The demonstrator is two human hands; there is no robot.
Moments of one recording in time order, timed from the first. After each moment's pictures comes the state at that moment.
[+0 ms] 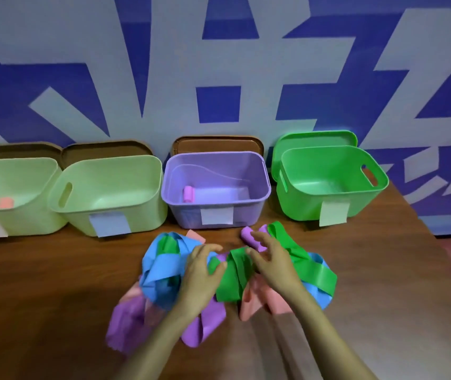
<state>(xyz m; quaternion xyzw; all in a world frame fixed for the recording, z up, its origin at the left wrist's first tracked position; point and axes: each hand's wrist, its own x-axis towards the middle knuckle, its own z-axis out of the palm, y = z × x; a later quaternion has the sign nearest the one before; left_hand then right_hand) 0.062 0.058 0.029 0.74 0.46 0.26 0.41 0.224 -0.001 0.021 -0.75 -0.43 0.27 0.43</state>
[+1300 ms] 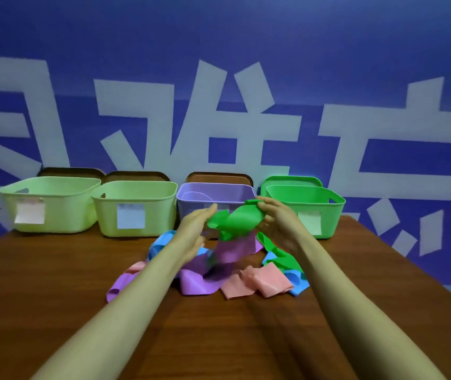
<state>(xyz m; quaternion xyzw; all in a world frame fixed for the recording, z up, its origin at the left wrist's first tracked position) 0.041 0.015 0.060 0.50 0.31 0.41 0.70 0.212 -0.058 0.079 -0.46 -0.32 0.43 0.71</state>
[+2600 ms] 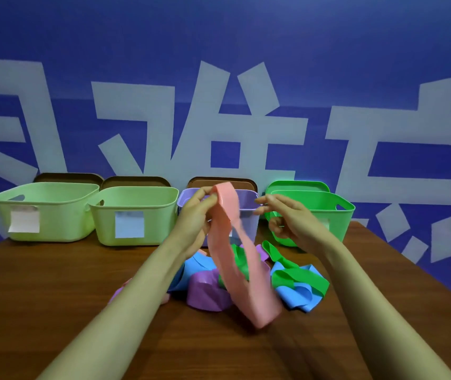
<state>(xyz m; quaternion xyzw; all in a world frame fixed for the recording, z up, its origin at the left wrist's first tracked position) 0.041 0.011 0.102 0.57 0.18 0.48 0.64 0.218 -0.073 0.105 -0.52 -0.51 0.35 0.59</state>
